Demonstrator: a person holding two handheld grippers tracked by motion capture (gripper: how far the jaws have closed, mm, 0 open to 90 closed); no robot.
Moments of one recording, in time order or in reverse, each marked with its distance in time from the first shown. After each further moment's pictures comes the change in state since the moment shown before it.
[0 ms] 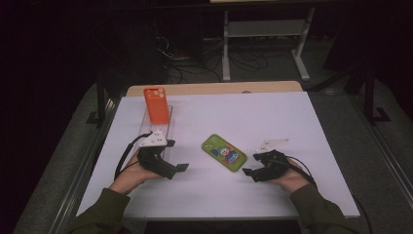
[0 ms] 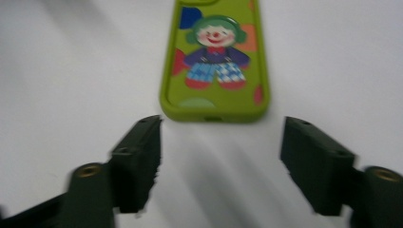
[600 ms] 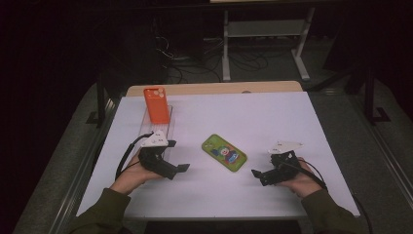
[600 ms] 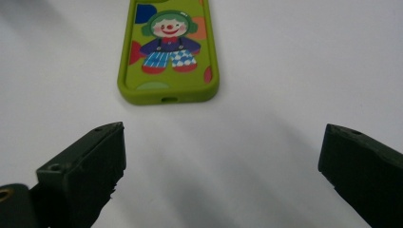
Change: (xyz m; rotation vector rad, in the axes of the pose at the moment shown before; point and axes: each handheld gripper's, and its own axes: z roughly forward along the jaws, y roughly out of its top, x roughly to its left) left arm -0.001 0.000 0.002 0.009 -0.006 0.011; right arm -0.010 -0.012 -0.014 -0.040 -0.106 0.037
